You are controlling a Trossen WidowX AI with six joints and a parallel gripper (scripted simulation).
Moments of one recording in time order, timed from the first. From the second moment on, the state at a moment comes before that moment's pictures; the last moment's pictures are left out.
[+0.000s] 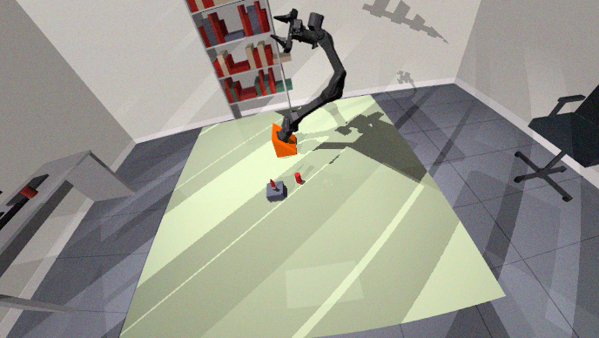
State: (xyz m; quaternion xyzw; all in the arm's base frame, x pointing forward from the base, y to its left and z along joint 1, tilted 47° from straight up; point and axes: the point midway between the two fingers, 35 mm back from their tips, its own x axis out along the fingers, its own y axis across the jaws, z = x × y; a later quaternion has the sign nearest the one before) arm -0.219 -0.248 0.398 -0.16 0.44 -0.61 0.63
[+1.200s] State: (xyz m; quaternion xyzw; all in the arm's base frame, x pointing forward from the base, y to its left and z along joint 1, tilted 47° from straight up) arm 0.208 -0.224 0.151 -0.05 0.40 0.17 0.90
